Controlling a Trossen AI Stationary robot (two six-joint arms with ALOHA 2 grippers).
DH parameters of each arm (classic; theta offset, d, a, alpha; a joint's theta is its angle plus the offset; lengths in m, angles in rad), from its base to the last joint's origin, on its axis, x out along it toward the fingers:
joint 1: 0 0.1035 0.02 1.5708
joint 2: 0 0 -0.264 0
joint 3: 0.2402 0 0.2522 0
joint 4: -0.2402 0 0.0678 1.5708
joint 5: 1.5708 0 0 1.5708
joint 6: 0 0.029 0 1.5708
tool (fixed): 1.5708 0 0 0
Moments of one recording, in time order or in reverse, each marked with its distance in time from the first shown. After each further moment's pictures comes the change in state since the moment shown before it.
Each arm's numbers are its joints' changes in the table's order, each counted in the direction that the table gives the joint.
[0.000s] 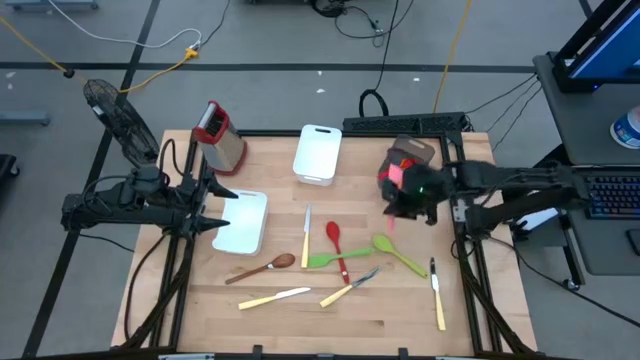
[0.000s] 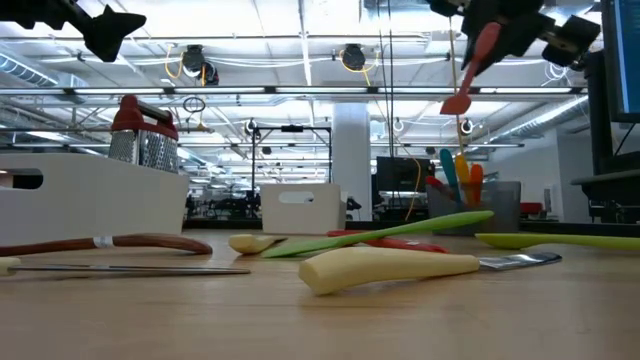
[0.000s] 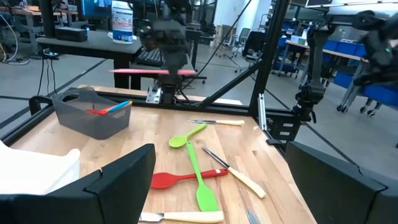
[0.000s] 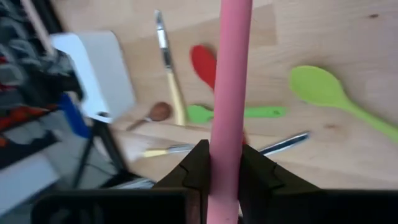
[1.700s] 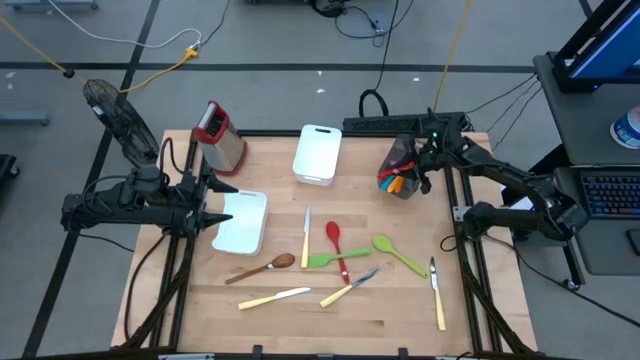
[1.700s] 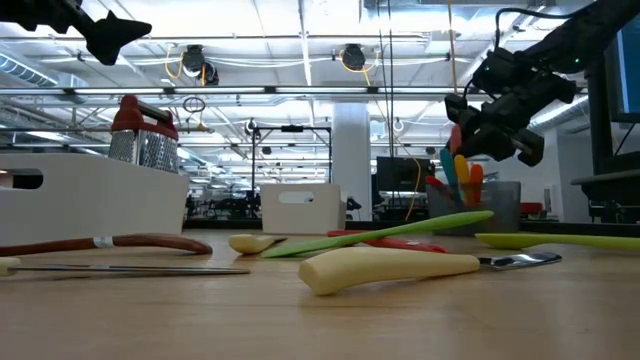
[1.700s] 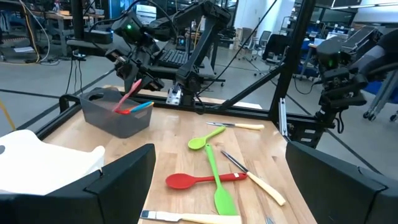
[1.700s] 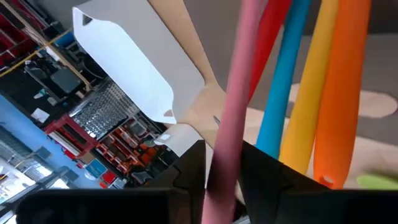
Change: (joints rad) left arm 0.000 0.000 0.000 -0.001 -0.092 -0.003; right arm -0.907 -0.006 -0.463 0.577 -0.602 -0.132
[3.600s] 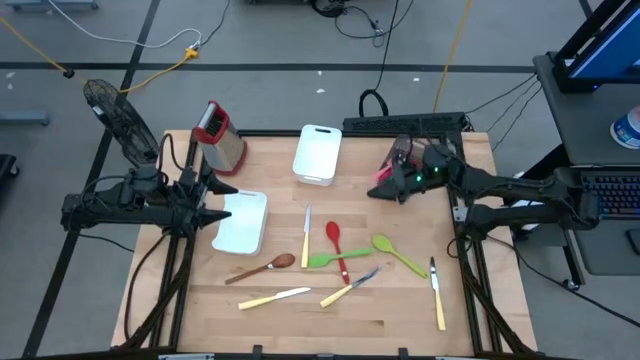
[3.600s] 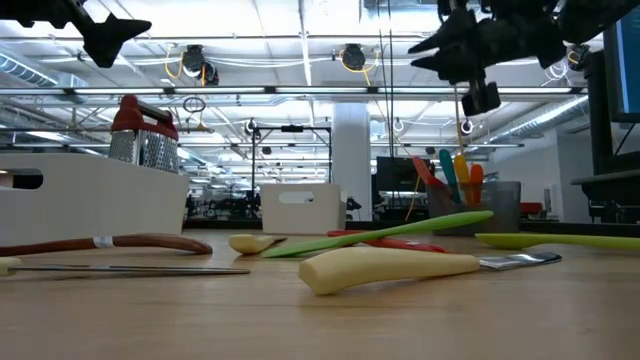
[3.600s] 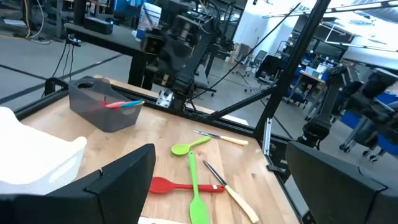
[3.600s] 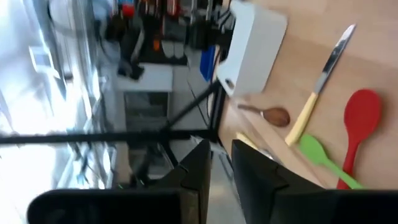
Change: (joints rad) left arm 0.000 0.000 0.000 0.037 0.002 -0.183; right arm 0.592 0.128 0.001 0.435 0.176 -0.287
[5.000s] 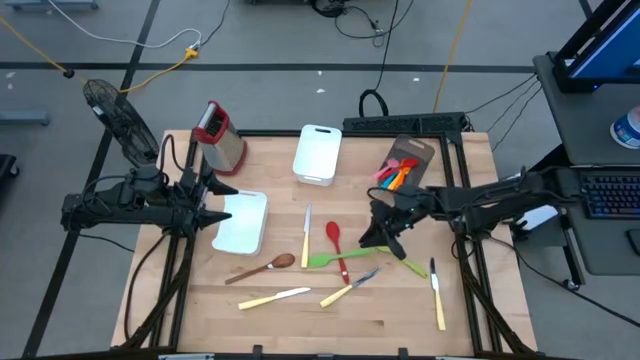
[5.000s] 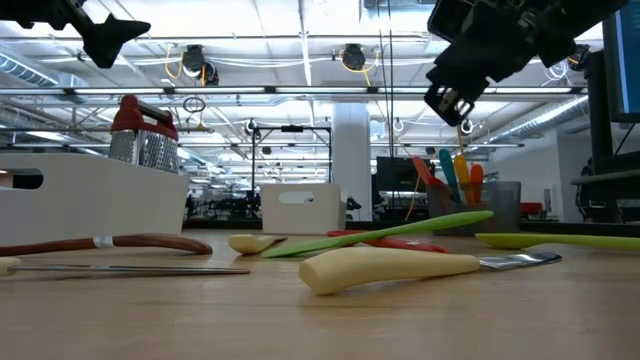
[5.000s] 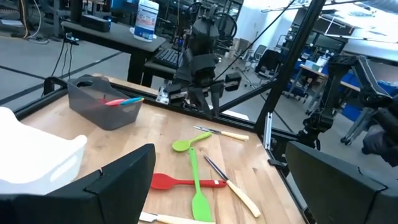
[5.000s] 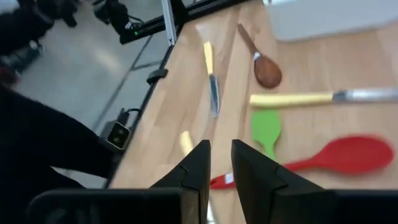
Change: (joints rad) left arm 0.000 0.000 0.000 -0.015 0.010 0.022; right arm 0.383 -0.227 0.023 -0.022 0.110 -1.062
